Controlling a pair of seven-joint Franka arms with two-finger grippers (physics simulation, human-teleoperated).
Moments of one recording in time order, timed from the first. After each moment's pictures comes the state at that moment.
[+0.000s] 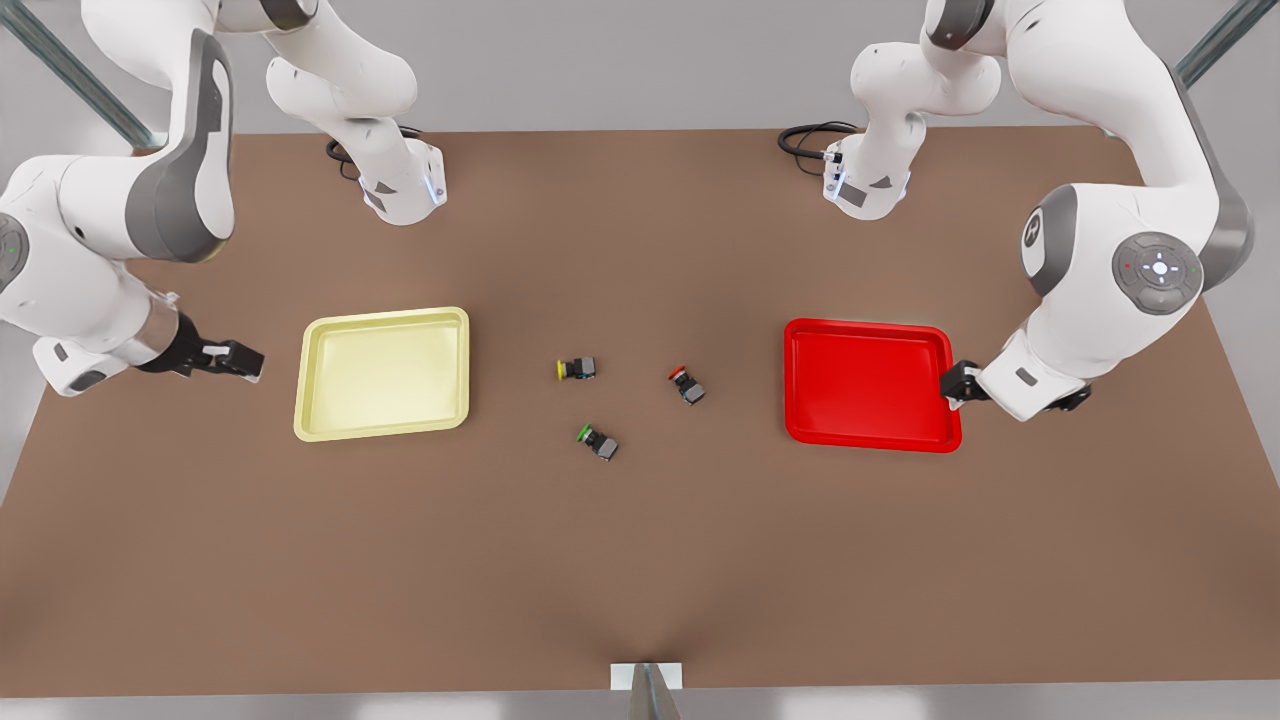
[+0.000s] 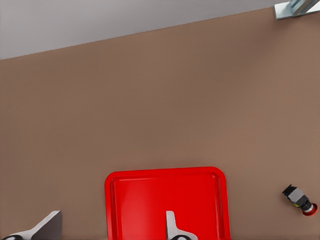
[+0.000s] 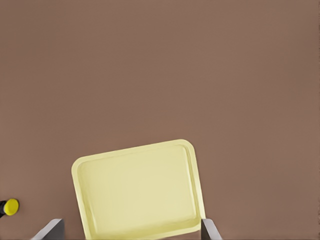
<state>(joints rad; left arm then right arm) -0.17 0.31 0.04 -1.32 0.07 1.65 0.02 -0.01 0.17 -0.01 -1.45 -0.03 1.56 0.08</state>
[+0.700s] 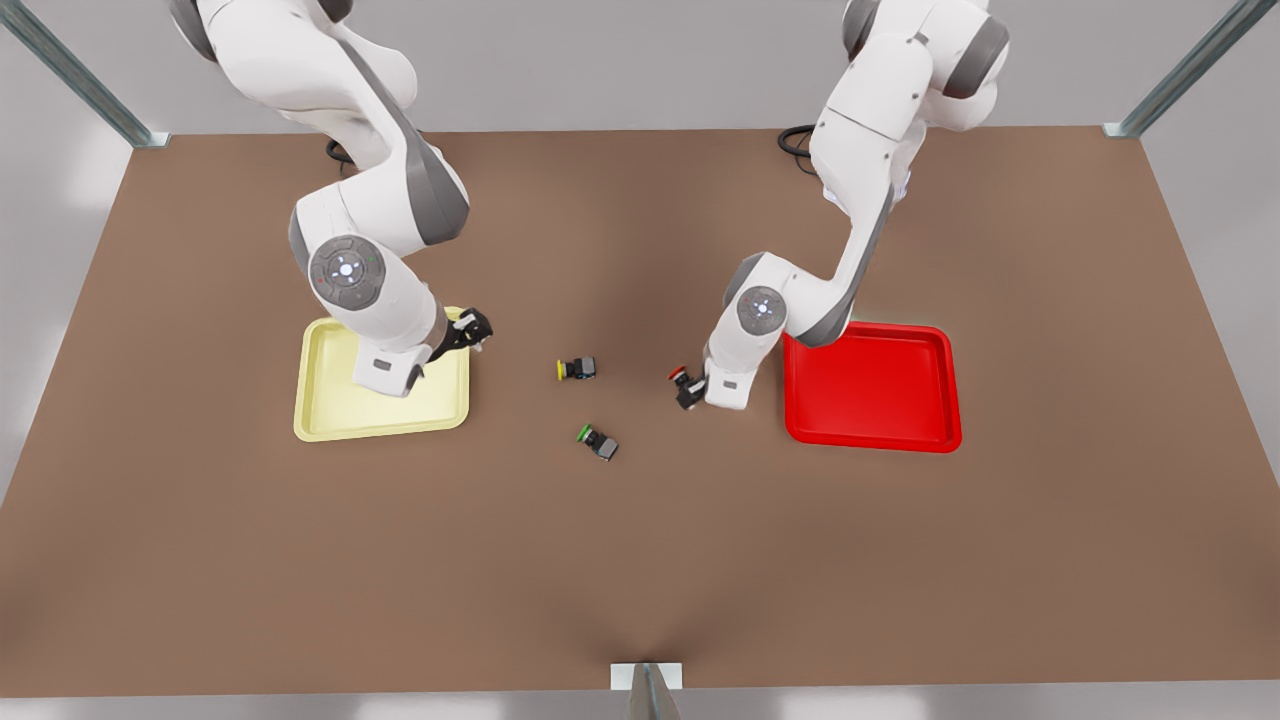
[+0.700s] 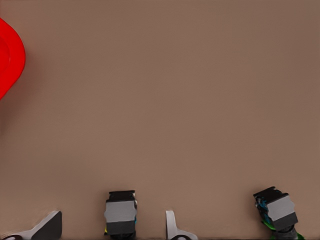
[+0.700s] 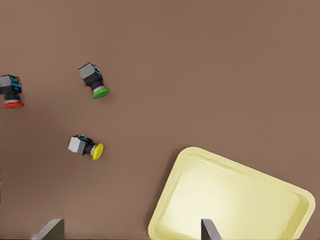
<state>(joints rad) -0.67 0.49 0.04 -1.93 -0.21 2.49 -1.10 0.14 0.26 0.32 -1.54 -0.02 1.66 -0.04</state>
